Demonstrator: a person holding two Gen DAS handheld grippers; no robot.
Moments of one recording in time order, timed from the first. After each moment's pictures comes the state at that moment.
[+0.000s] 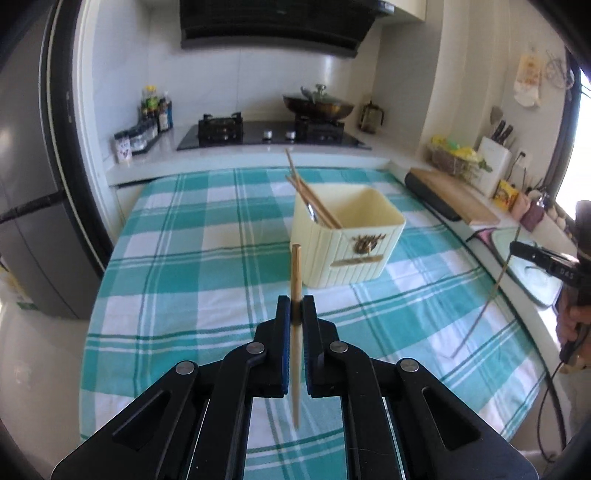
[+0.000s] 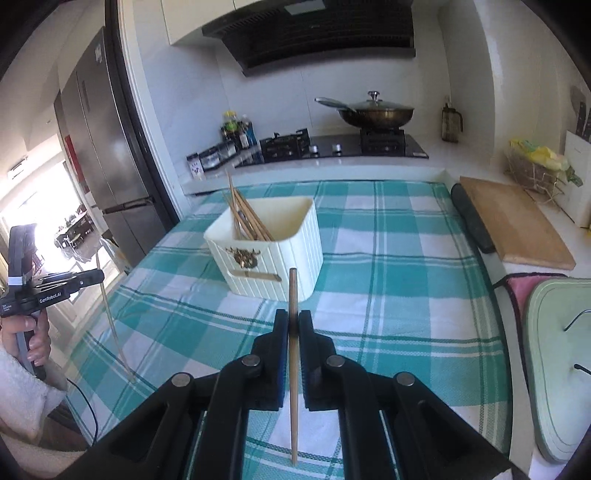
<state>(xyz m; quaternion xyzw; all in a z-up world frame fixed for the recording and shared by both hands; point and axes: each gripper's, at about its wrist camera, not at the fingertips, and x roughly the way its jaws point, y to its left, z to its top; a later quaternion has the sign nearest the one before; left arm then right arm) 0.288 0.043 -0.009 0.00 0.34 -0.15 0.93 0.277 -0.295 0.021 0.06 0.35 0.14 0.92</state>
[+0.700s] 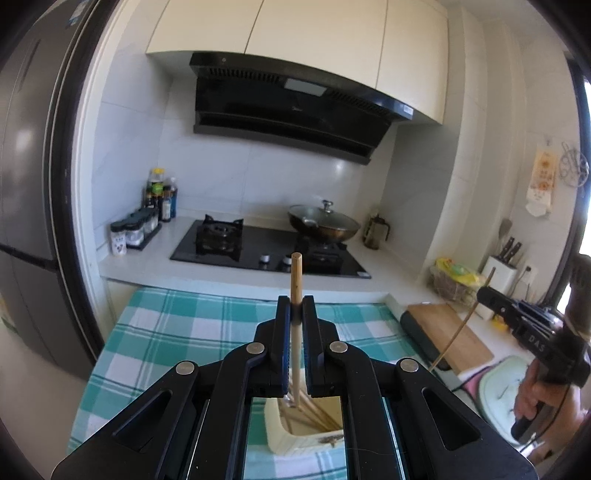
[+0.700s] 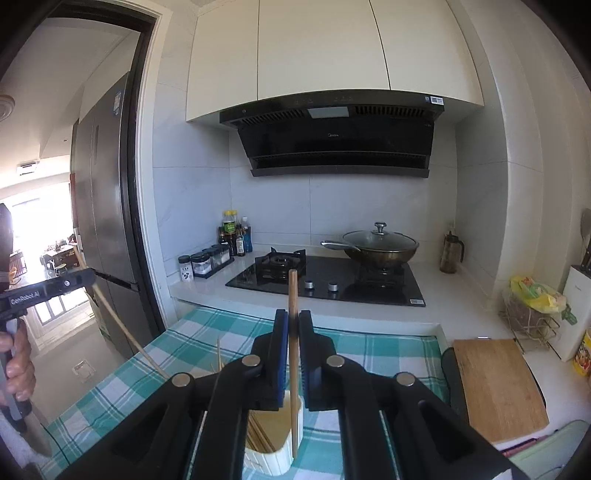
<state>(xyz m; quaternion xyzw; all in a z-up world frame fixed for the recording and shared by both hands) 0.404 0.005 0.113 -0.09 0.19 -0.12 0.97 0.402 -0.262 0.159 0.00 0.18 0.12 0.98</state>
